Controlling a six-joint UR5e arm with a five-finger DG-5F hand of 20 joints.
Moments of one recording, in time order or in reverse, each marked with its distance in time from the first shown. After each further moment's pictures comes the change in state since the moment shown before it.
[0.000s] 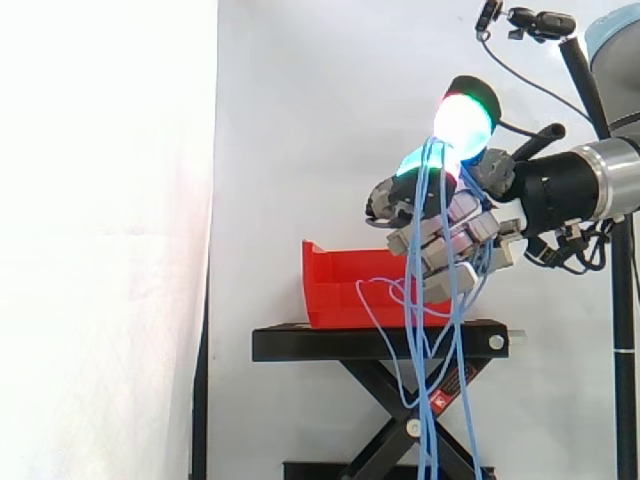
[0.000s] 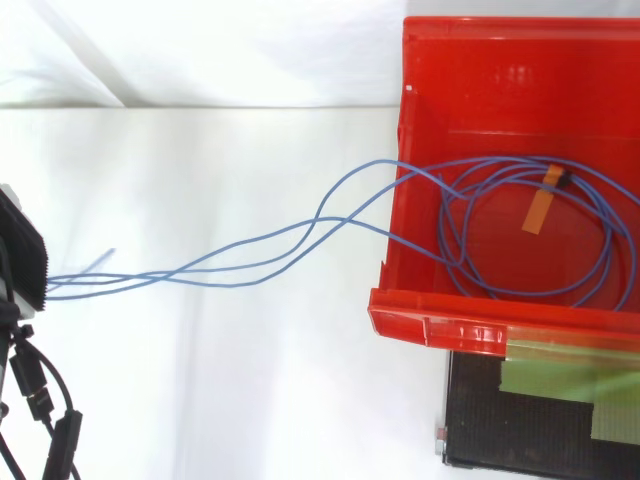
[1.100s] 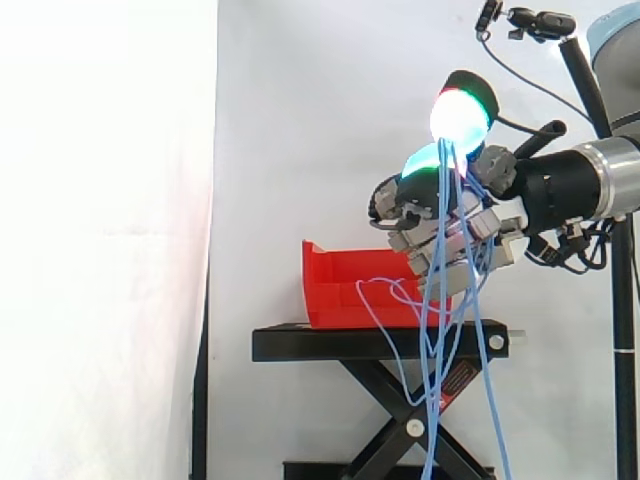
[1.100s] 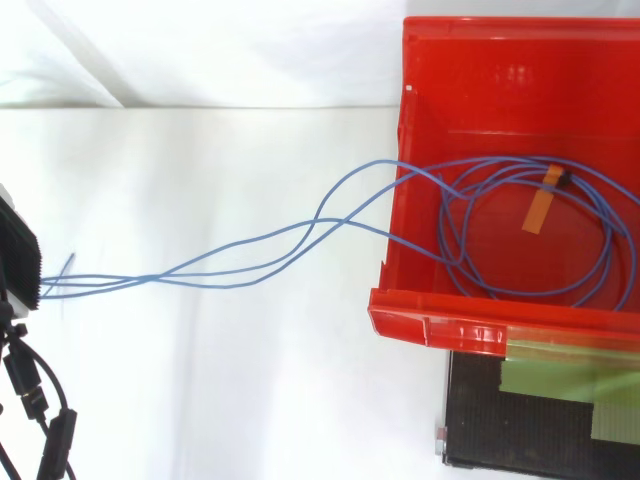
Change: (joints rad) arm 0.005 0.002 -0.002 0.006 0.000 0.002
